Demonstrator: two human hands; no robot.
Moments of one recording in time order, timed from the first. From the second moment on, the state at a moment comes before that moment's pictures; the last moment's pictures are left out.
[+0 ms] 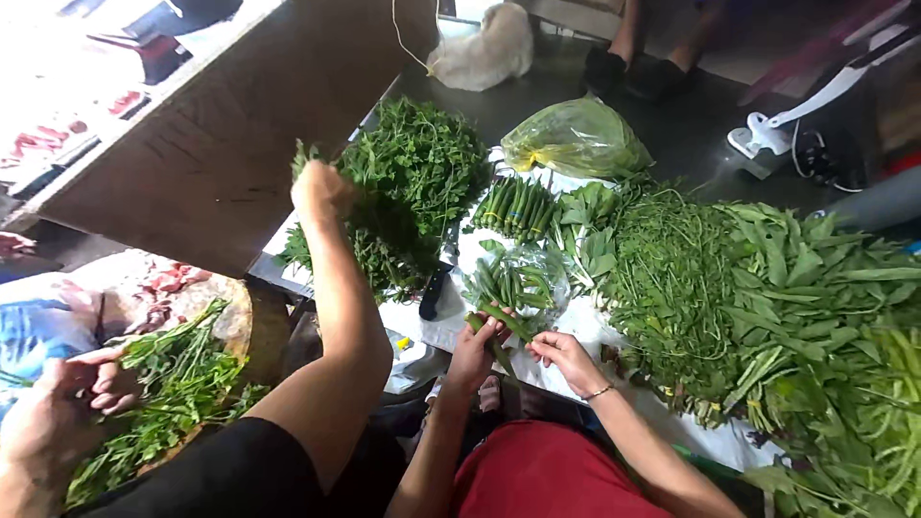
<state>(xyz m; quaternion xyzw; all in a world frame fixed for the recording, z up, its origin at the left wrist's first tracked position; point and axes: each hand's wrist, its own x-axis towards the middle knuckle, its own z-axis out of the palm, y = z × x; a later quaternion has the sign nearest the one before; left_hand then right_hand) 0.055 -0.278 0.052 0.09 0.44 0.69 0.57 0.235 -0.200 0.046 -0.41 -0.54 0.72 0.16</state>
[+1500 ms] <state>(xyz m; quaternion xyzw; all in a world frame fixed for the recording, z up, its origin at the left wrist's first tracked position) 0.068 -0.266 0.069 0.15 0.39 0.73 0.54 0.188 -0.213 0.095 -0.40 -0.36 0.76 0.35</state>
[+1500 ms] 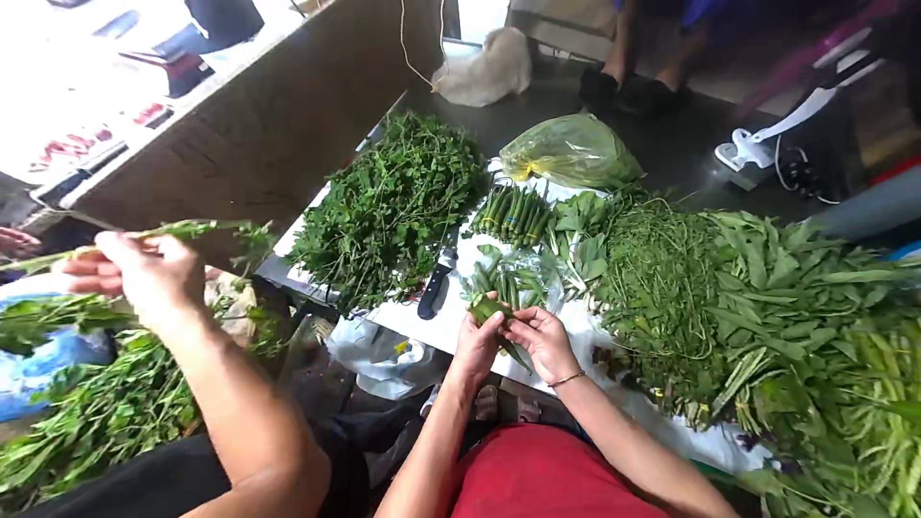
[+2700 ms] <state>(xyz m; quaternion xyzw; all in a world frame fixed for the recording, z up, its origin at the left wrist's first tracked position) 0.052 -0.293 0.059 0.20 0.45 0.71 0.51 0.311 -0.139 0.099 -0.40 -0.84 0.35 -0.12</state>
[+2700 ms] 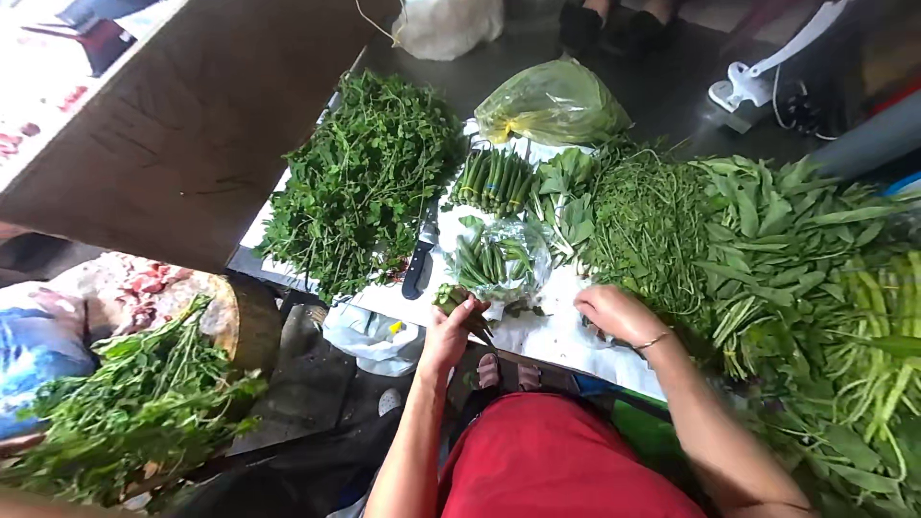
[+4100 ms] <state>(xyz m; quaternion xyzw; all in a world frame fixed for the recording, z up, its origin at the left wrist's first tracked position) 0.065 -0.261 0.097 0.35 0.48 0.57 0.57 0.369 -0.200 0.043 -0.61 -0.66 0.37 0.23</state>
